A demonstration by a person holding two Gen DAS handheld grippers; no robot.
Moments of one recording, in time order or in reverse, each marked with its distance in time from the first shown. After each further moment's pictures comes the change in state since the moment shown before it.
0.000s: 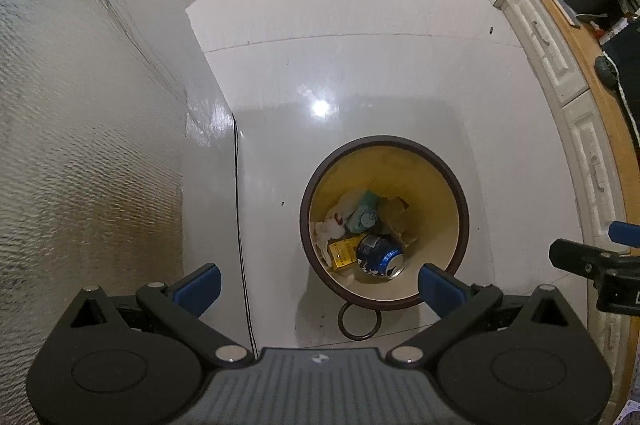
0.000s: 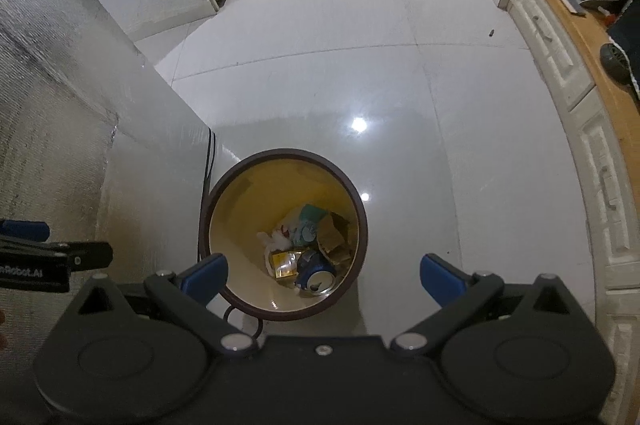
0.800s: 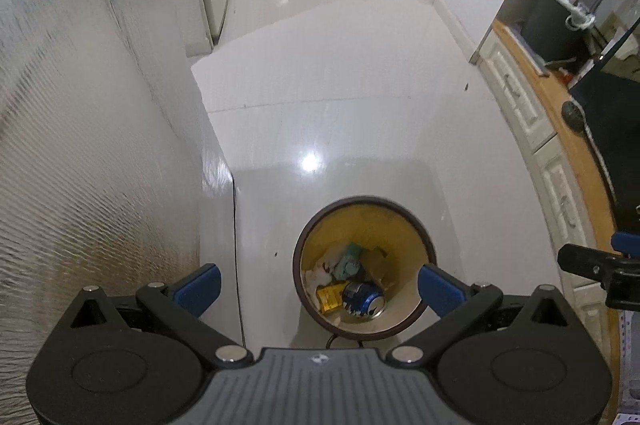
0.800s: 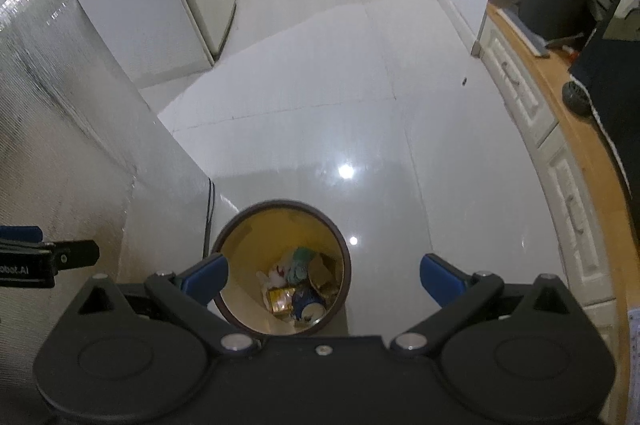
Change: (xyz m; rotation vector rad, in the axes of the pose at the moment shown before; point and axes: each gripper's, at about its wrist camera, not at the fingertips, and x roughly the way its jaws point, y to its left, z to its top) left arm -0.088 -0.002 -0.007 0.001 -0.189 -0.036; right arm -0.087 0.001 -0.001 0.016 -0.159 -0.033
